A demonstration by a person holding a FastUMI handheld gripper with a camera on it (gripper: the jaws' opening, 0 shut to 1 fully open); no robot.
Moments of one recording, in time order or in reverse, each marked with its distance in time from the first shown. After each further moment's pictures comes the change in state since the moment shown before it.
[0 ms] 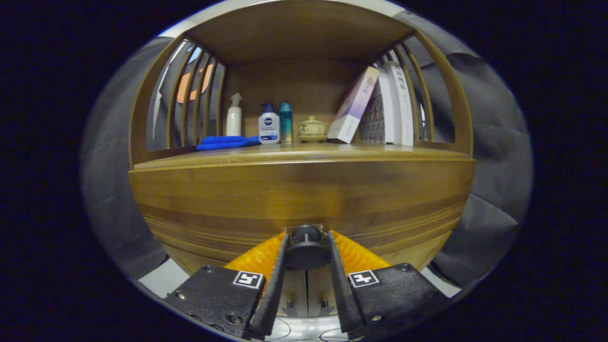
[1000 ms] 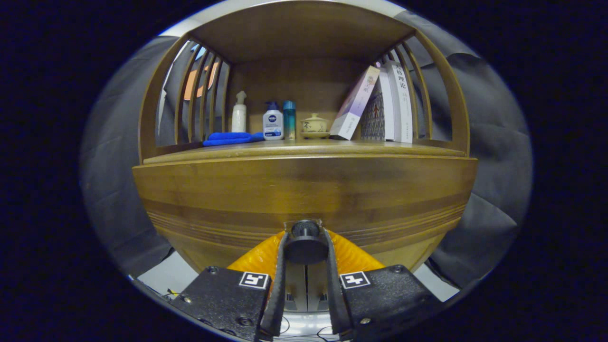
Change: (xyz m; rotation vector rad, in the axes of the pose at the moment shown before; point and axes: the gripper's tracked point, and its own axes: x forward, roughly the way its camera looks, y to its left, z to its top) arm -0.021 -0.003 -0.010 -0.080 0.010 0.019
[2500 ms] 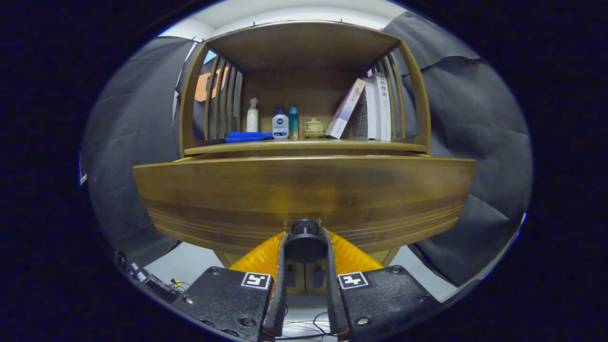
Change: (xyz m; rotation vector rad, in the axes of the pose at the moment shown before) arm -0.116 -0.010 -0.035 -0.016 0.010 0.017
